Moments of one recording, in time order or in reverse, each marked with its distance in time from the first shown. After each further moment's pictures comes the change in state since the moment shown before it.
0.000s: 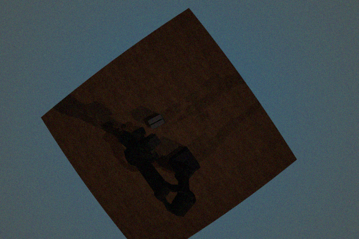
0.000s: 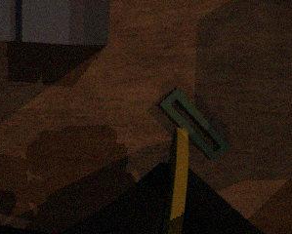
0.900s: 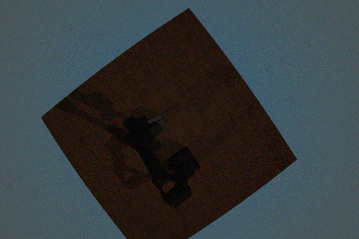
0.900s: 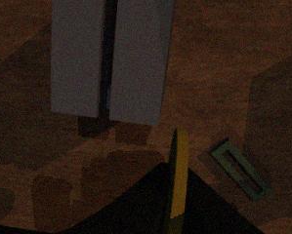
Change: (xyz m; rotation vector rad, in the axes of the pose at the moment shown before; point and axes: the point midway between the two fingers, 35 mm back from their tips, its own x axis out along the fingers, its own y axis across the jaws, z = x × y) arm -0.002 0.049 0.039 -0.011 0.000 0.008
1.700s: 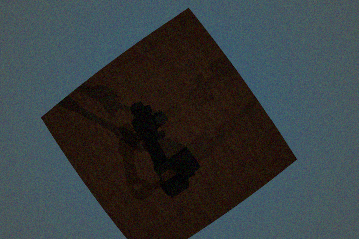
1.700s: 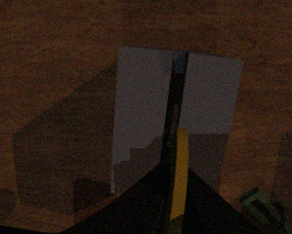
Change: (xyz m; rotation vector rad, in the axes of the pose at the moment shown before) arm 0.002 0.037 0.046 0.009 -0.005 0.001
